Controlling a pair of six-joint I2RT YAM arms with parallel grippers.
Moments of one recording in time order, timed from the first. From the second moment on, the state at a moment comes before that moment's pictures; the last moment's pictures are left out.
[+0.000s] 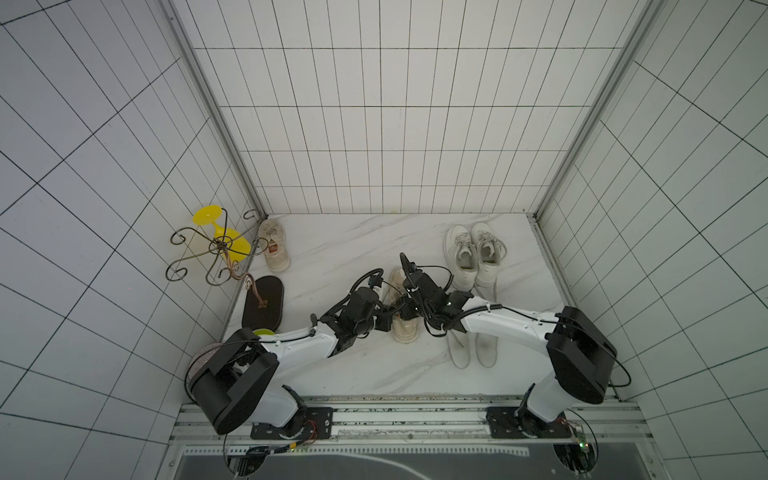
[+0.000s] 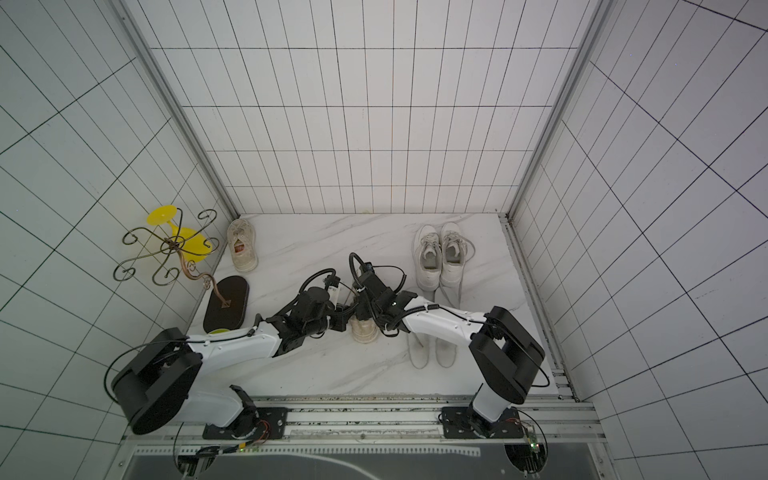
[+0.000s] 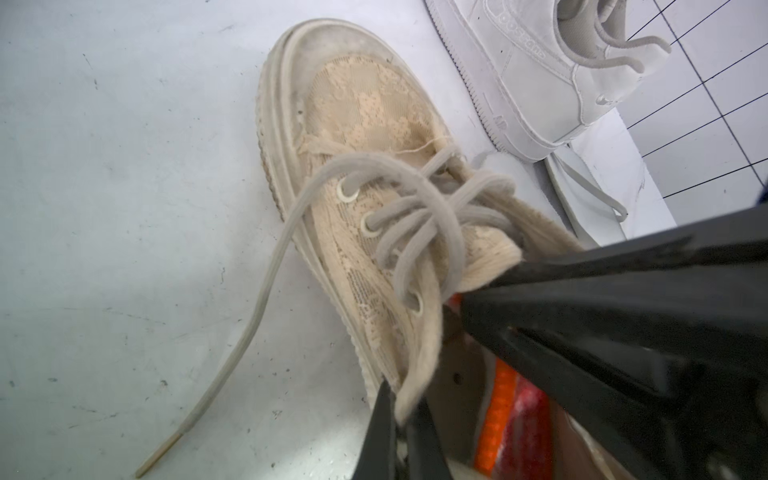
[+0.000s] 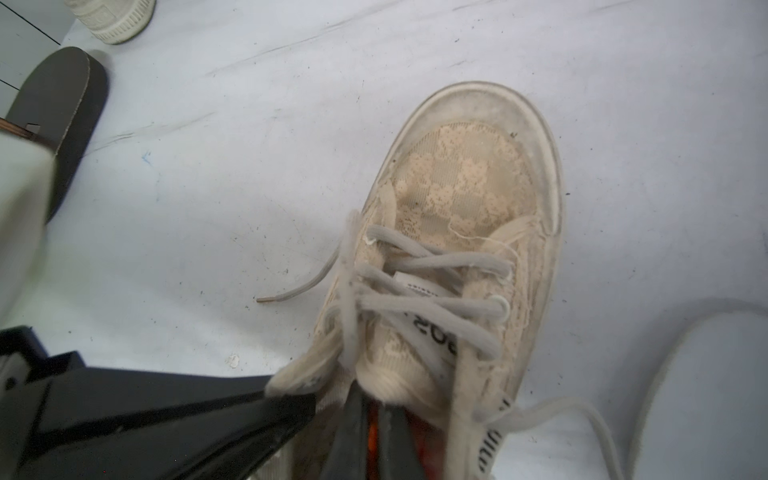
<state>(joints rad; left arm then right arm) -0.71 1.42 0.59 0.18 0.09 -0.54 0.88 1.61 1.02 -0.21 0.16 0.51</state>
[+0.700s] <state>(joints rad) -0.73 1.46 0.66 0.13 0.01 -0.54 0.88 1.38 0.88 -0.14 0.14 0.49</state>
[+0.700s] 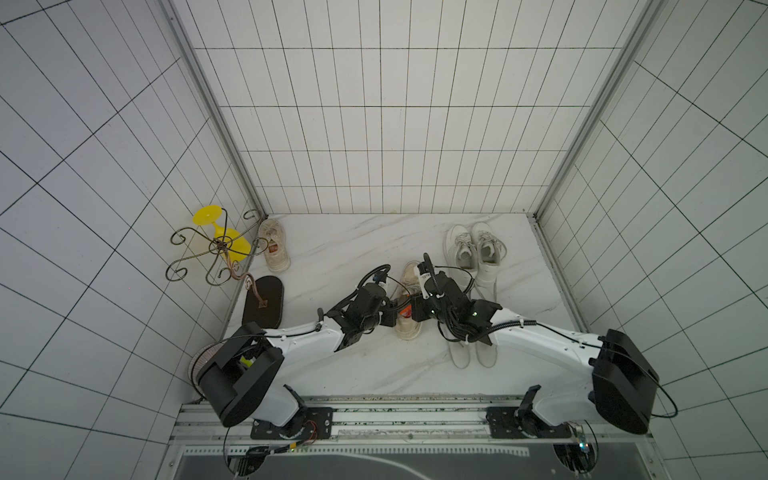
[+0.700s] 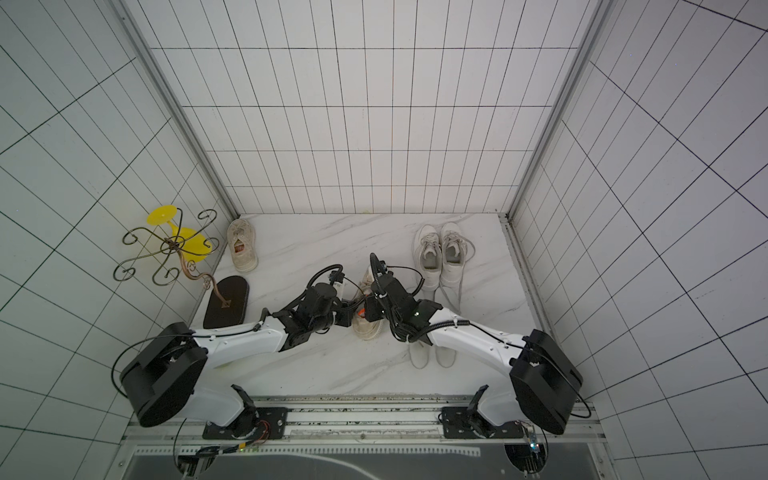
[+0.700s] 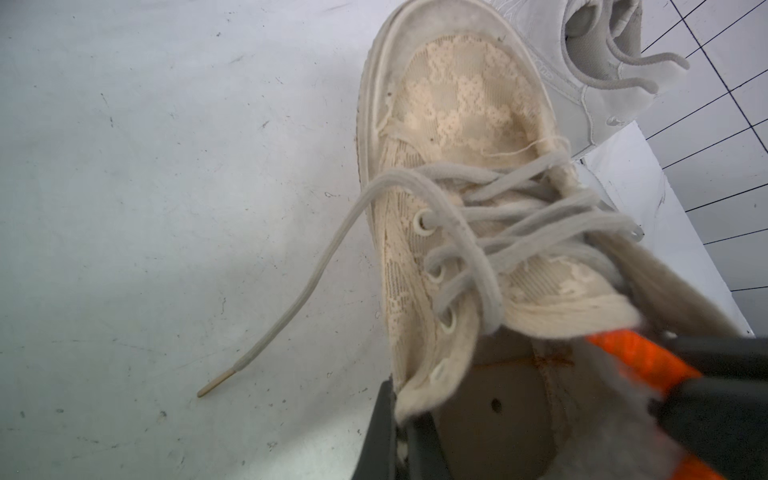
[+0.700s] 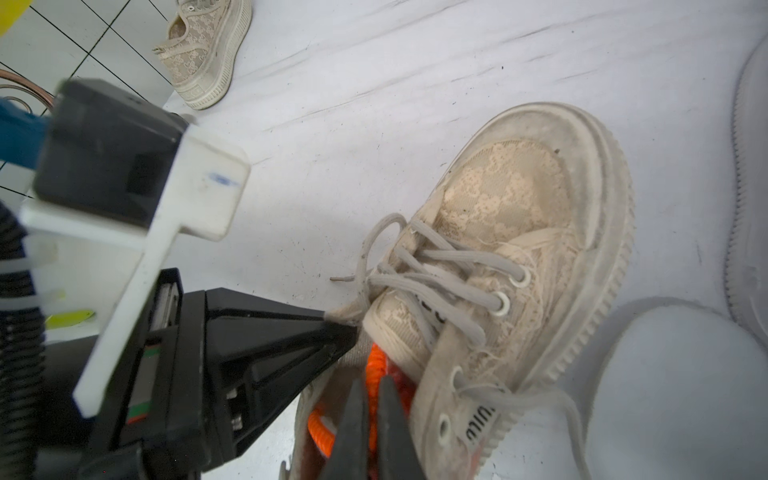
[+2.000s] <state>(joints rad) -0.67 1.37 0.53 0.14 0.08 -0.53 0.88 1.59 0.88 -0.01 0.05 0.54</state>
